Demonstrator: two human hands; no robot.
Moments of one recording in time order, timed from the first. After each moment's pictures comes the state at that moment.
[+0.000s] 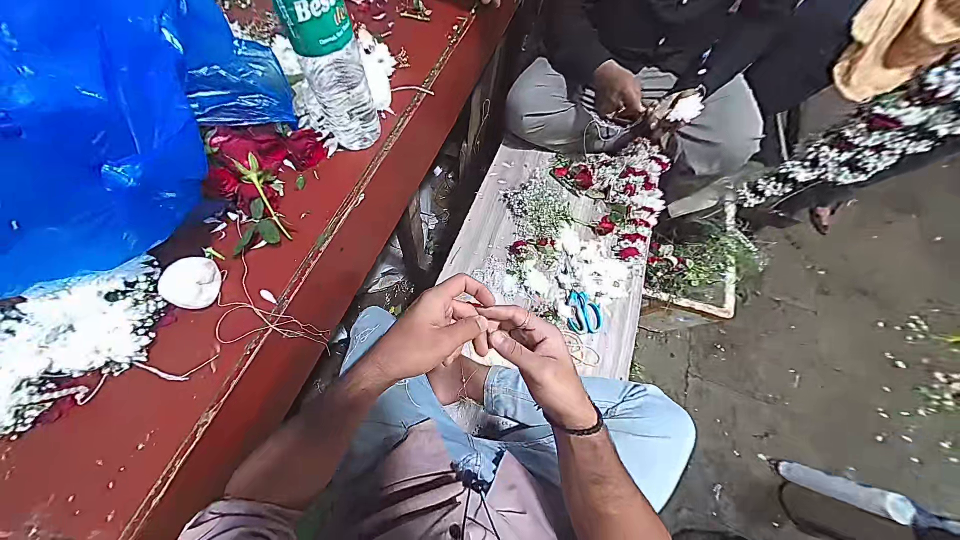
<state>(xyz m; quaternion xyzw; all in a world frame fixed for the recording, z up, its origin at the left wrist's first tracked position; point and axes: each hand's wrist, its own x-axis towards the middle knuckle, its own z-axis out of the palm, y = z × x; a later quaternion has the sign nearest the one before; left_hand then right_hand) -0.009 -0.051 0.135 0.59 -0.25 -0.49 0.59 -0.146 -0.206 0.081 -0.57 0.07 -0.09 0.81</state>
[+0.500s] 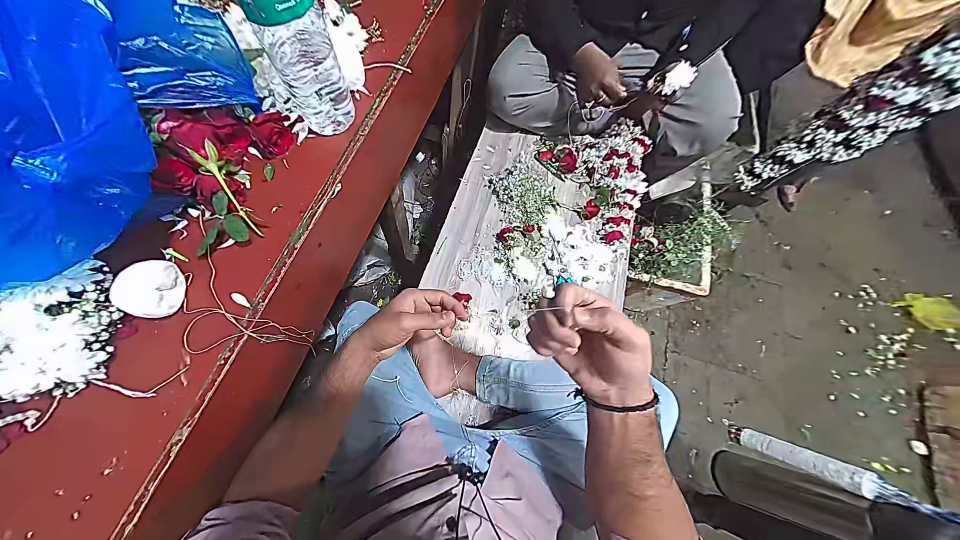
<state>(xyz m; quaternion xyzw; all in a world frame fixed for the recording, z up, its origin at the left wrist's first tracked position) 0.014 -0.036 0.042 0.46 -0.25 -0.56 0.65 -0.162 -0.262 0.101 -0.38 0.05 -0.05 0.92</state>
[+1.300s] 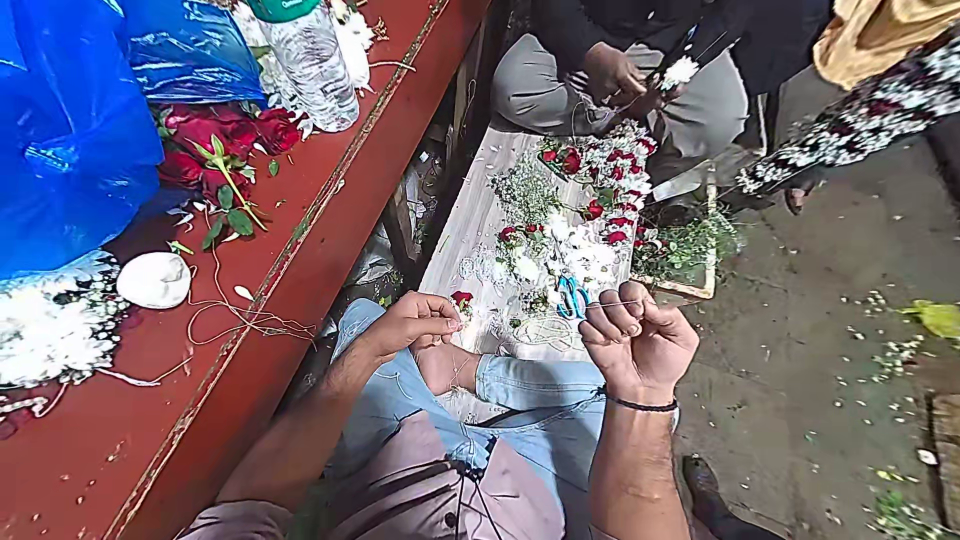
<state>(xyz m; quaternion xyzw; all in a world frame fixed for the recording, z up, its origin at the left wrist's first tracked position) 0.004 -0.032 0.043 0.53 -0.23 -0.55 0.61 -0.195 -0.301 0.072 -0.20 0.09 -0.19 0.96</state>
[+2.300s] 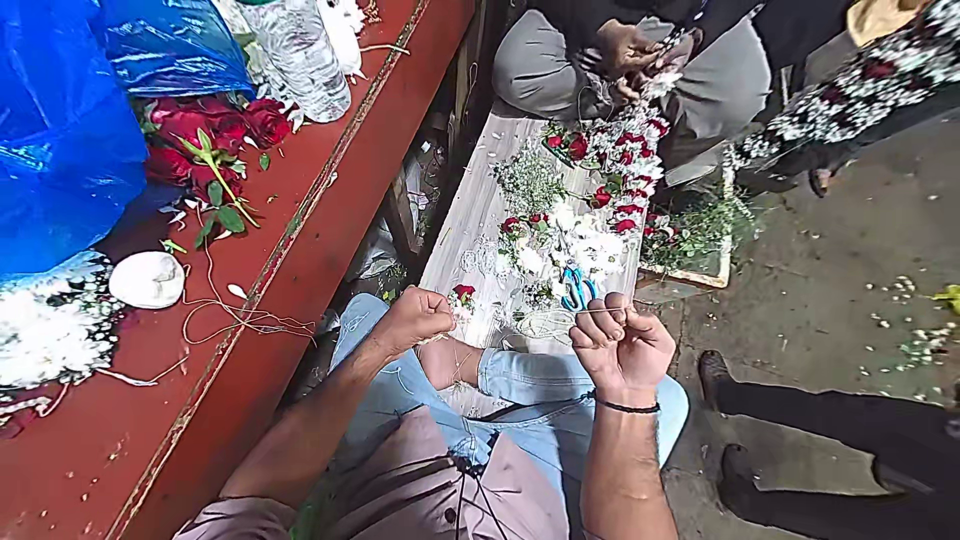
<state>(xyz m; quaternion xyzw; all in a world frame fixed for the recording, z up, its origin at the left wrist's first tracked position) -0.008 -0.041 0.041 0.63 -0.19 -0.49 0.57 -0.215 -0.293 0.034 -0.19 0.14 -0.20 0.95</state>
